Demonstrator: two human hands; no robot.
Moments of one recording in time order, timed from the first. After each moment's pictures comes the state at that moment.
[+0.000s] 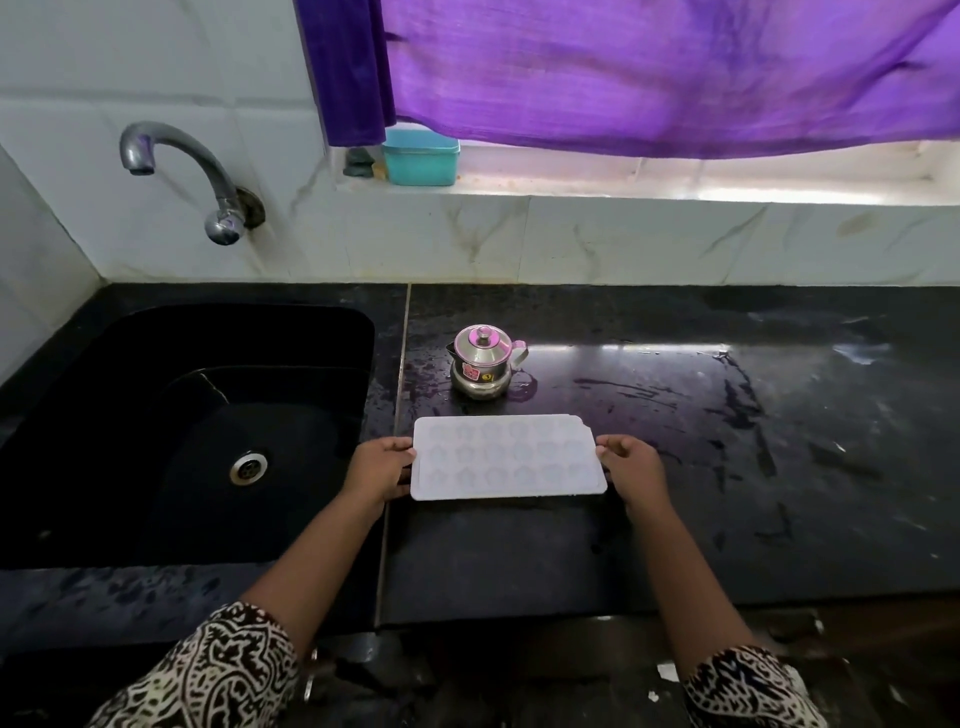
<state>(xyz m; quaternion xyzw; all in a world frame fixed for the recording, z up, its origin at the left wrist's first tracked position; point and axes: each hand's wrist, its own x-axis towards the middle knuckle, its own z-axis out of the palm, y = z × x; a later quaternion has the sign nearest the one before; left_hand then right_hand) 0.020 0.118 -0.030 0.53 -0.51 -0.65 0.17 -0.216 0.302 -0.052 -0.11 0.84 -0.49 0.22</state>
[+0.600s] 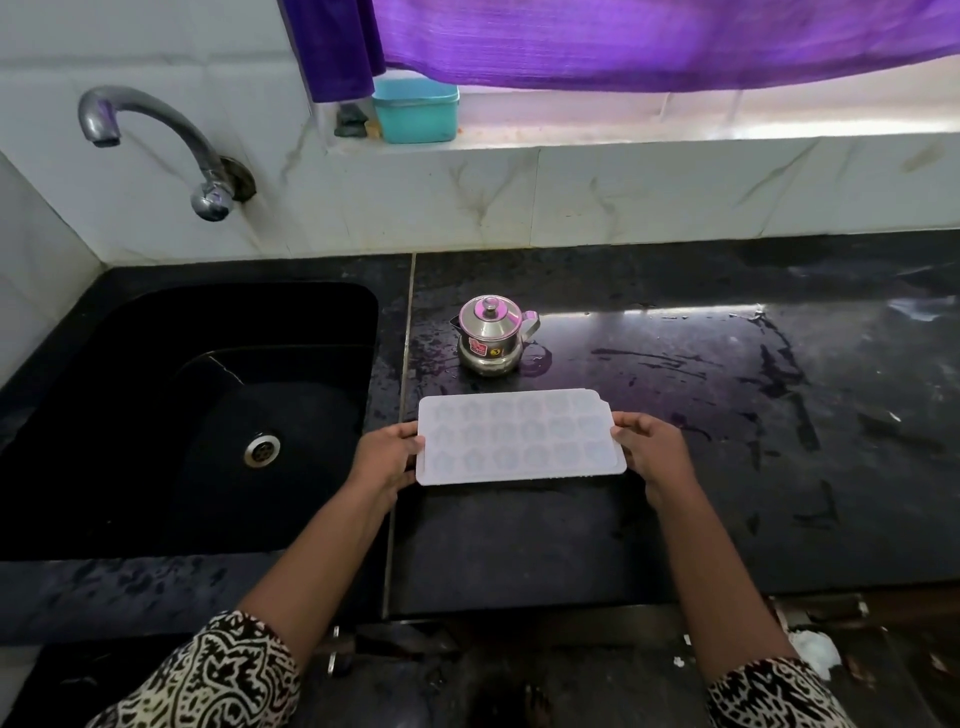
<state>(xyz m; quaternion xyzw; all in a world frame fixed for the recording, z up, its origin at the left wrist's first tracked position) 0.014 0.115 -0.045 0.55 -0.46 -0.68 0.18 -0.216 0.299 -0.056 -0.07 0.76 -0.57 0.29</state>
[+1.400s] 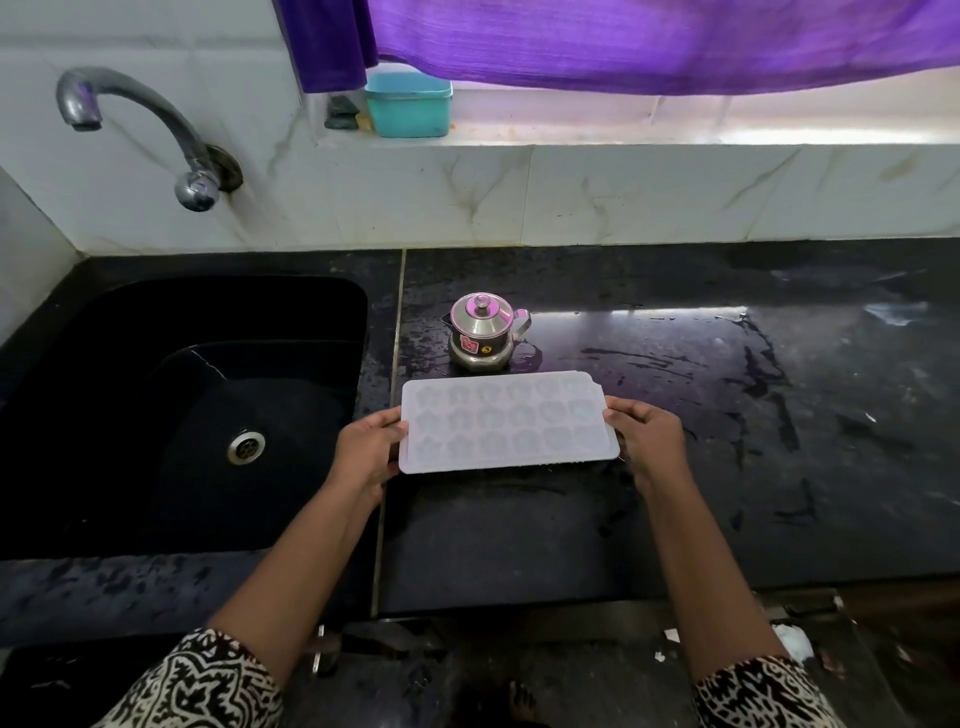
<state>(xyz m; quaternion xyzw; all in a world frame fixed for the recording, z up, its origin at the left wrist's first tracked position) 0.020 0.115 -0.033 0.52 -0.45 -0.69 0.23 -0.207 0.297 -0.027 -0.06 0.74 -0.62 0.26</state>
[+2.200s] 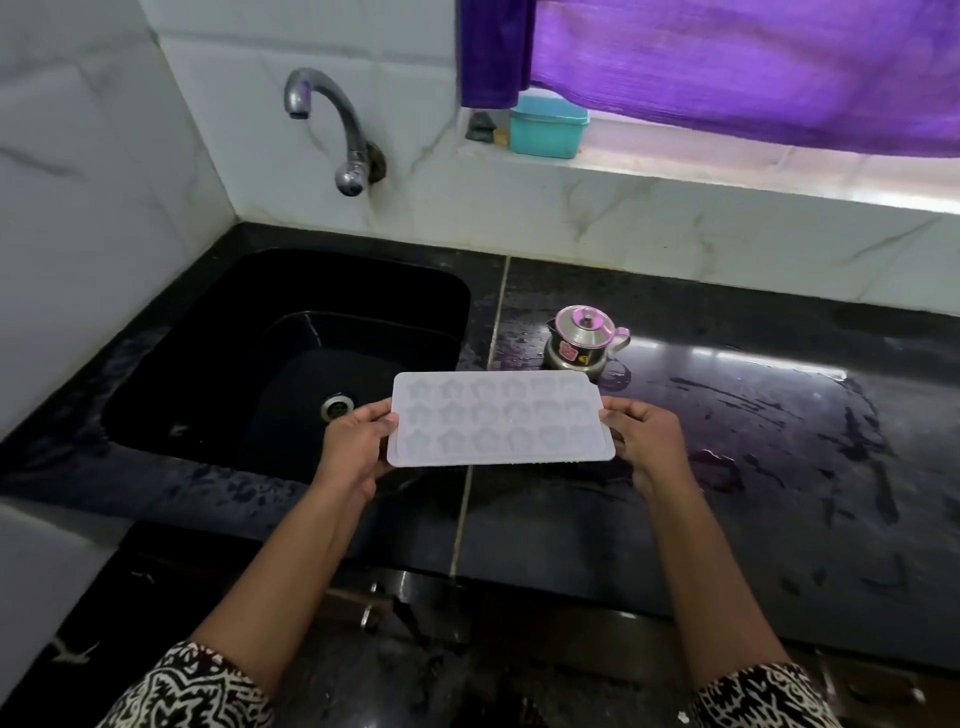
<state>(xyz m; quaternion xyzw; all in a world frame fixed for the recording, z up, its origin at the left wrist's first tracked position) 0.131 0.106 -0.009 0.55 -0.37 -0.66 0.36 -0.136 0.236 0.001 -0.15 0.73 -0.58 0.33</state>
